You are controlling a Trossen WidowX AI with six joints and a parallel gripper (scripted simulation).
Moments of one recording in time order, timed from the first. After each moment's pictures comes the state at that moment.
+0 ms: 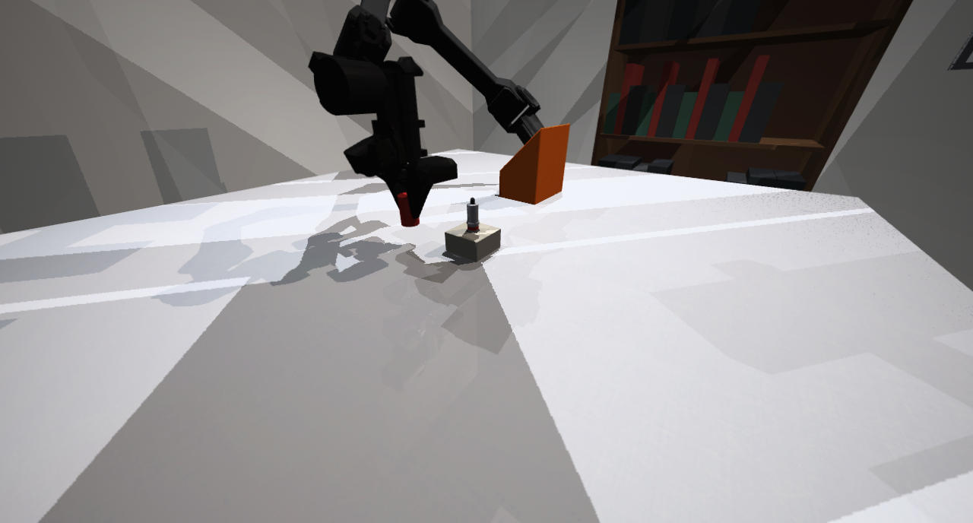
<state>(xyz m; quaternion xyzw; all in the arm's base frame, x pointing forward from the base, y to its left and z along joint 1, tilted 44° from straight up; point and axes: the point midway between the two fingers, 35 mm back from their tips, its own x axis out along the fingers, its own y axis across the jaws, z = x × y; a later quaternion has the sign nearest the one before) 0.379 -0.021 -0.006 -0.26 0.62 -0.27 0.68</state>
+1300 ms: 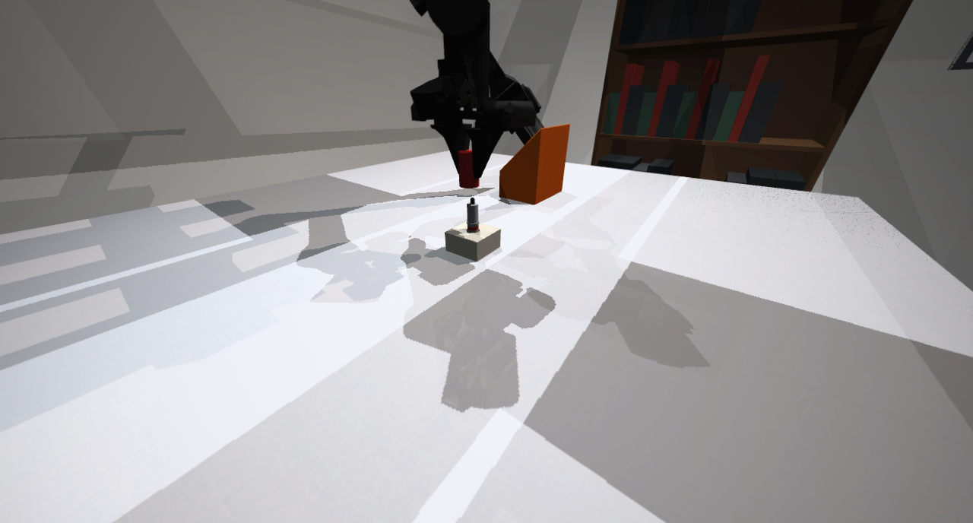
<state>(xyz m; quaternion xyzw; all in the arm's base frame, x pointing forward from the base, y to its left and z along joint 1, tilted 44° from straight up) 0.324 0.093 -0.022 -0.26 0.62 -0.26 0.69</state>
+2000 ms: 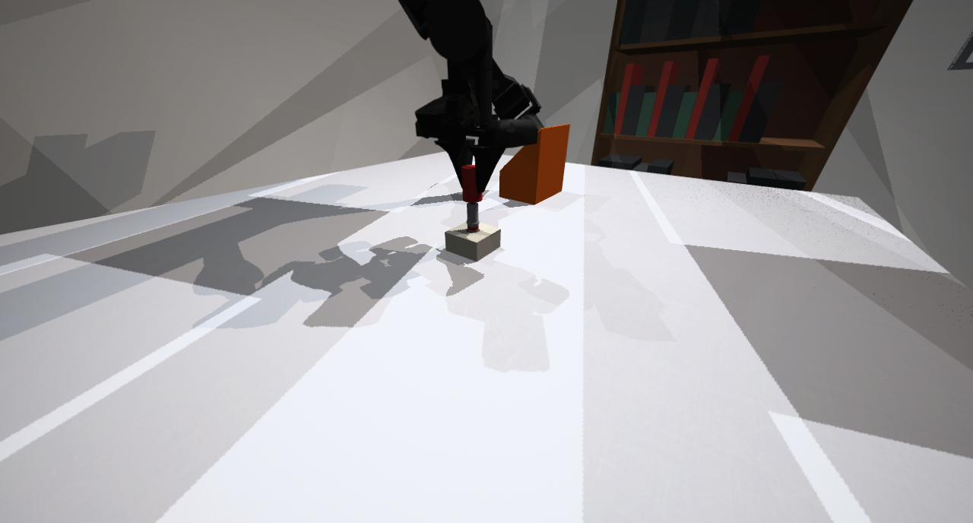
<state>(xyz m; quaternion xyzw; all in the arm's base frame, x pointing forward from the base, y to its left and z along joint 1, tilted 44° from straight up) 0.324 0.081 -0.040 -0.25 0.63 -0.26 0.69</state>
